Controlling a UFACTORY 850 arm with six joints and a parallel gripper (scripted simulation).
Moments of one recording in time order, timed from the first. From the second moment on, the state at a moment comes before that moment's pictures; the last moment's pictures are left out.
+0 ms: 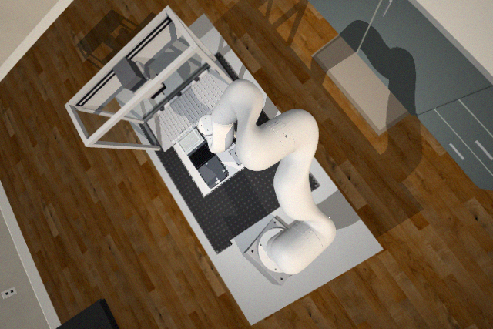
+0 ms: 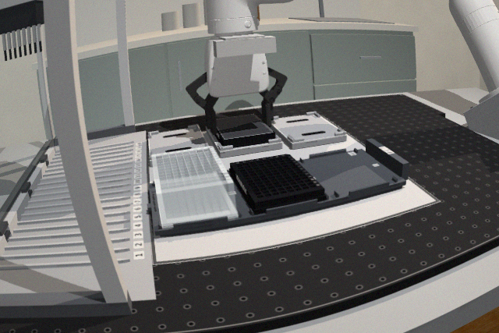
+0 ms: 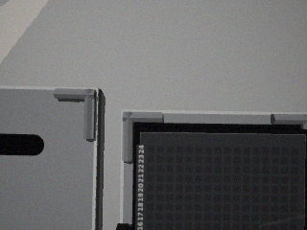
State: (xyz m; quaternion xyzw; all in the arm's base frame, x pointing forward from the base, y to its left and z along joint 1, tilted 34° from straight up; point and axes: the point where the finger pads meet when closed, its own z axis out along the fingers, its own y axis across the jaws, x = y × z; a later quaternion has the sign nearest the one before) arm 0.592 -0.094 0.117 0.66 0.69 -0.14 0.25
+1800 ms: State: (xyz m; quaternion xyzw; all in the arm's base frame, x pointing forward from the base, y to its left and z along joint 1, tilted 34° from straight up) arm 0.592 -0.094 0.117 0.66 0.69 -0.14 0.25
